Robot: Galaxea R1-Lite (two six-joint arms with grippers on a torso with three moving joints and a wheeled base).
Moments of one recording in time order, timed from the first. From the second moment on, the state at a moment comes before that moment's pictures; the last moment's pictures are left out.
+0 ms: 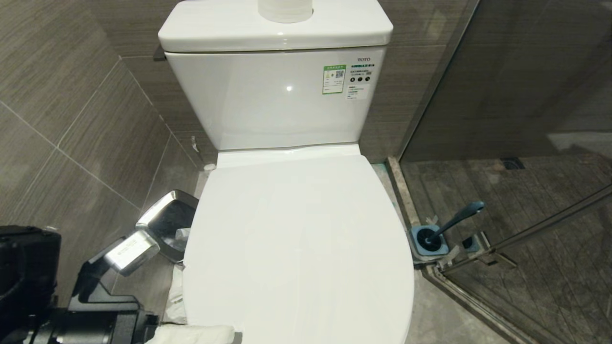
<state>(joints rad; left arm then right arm) -0.35 1.23 -0.42 -0.30 -0.91 -0.54 0.00 0.00 0.00 0.00 0.00 -0.01</state>
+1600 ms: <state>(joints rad) -0.37 1.06 -0.47 -0.39 -0.89 -0.67 0.00 0.00 0.00 0.00 0.00 -0.01</state>
